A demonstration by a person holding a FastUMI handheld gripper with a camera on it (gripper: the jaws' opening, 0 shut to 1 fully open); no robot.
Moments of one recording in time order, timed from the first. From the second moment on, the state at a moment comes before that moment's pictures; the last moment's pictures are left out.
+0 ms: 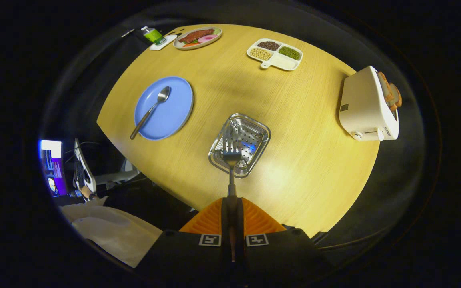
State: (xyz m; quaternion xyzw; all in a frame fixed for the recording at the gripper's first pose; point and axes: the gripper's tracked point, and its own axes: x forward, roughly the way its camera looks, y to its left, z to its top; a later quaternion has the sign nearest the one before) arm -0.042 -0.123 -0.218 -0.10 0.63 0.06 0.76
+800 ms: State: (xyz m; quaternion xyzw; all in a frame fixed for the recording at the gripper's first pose) arm -0.001 -0.129 -0.252 -0.13 0.69 0.07 0.70
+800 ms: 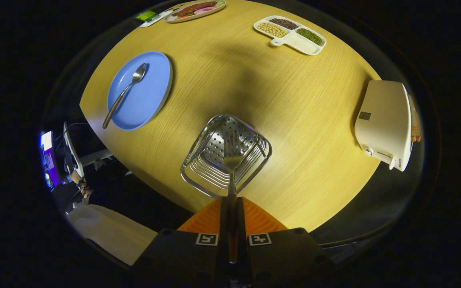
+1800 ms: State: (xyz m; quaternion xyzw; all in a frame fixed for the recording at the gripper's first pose) arm -0.010 -0.005 -0.147 -0.07 0.42 0.11 0.90
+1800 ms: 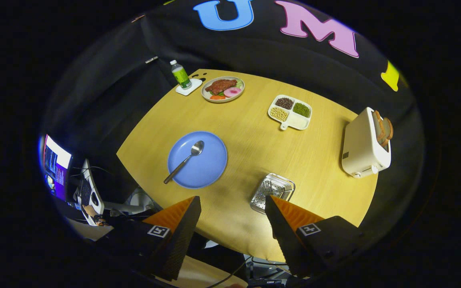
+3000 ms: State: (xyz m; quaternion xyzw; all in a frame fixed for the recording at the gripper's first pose) arm 0.079 0.157 -0.323 0.08 0.54 0.05 0.84
